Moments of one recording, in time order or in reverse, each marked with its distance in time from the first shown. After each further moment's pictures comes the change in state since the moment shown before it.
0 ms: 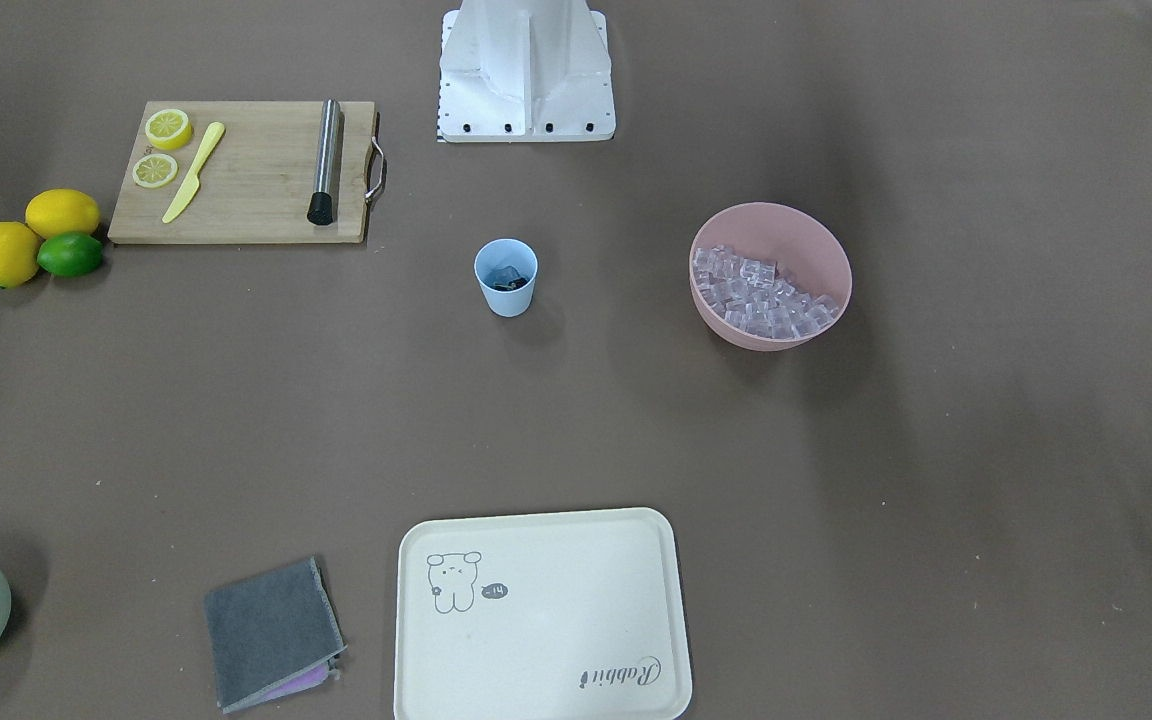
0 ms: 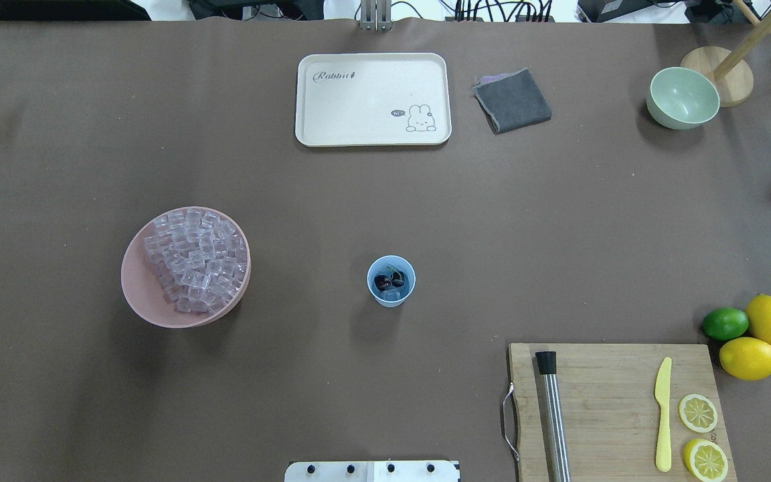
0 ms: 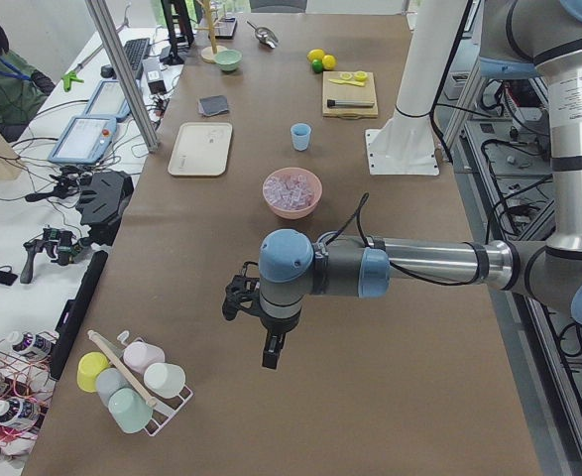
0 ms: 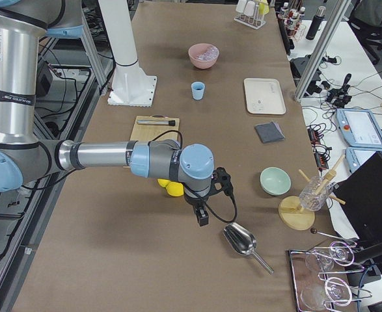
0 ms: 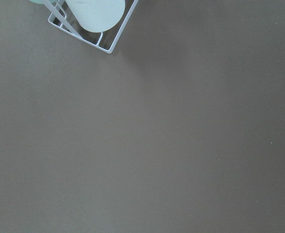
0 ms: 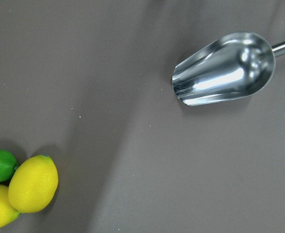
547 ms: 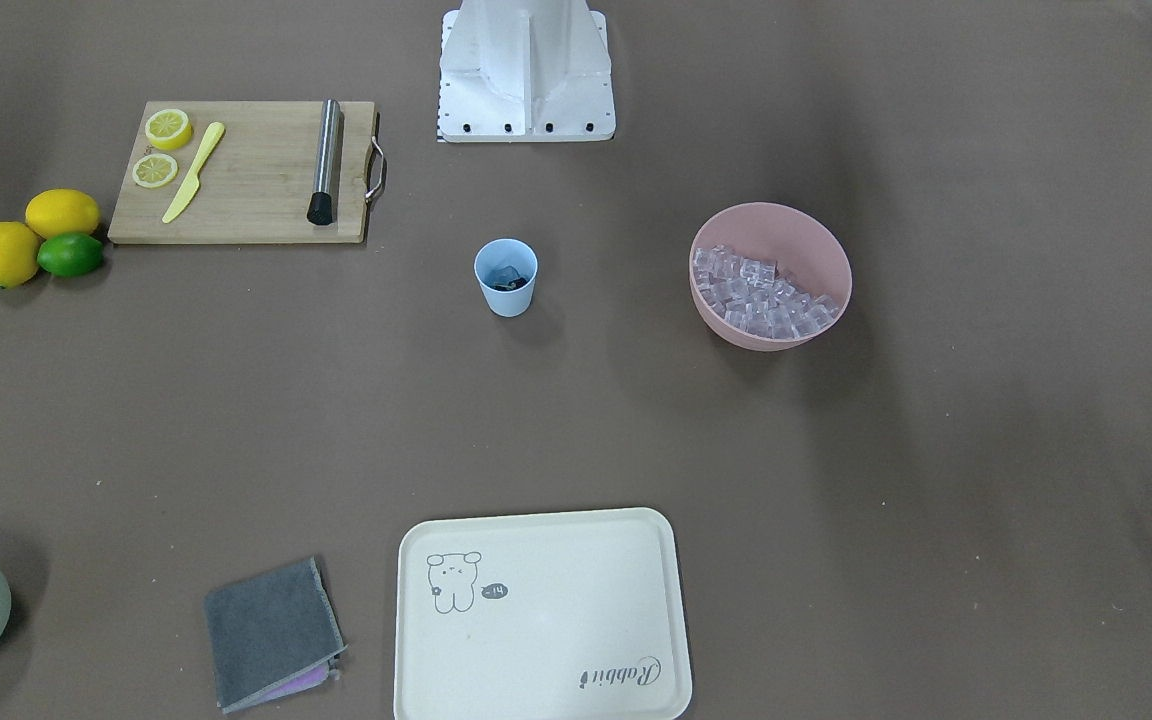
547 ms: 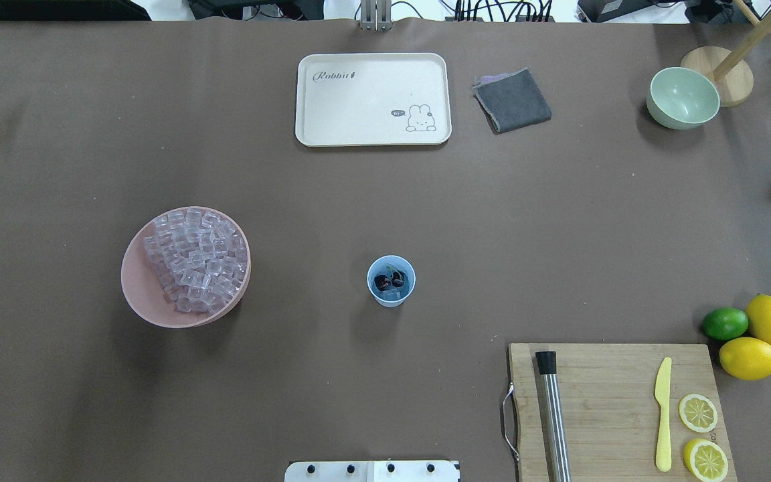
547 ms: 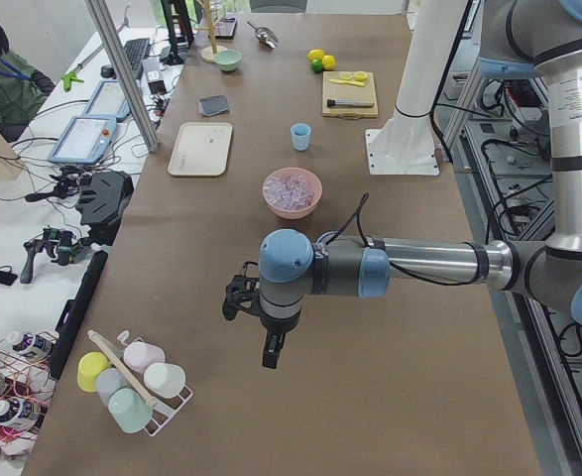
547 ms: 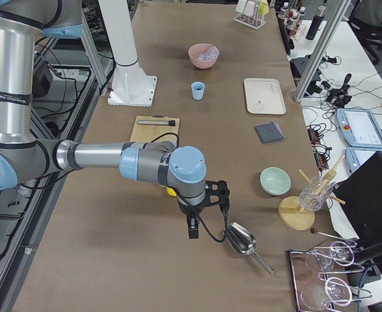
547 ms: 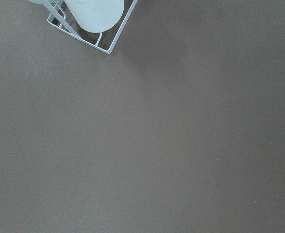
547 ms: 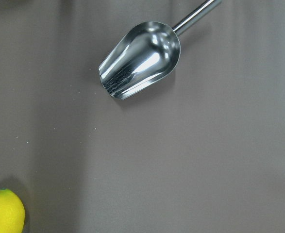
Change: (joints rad) left arm 0.000 0.000 -0.001 0.000 -0.001 0.000; right arm 0.032 -0.001 0.009 -0.001 -0.097 0.276
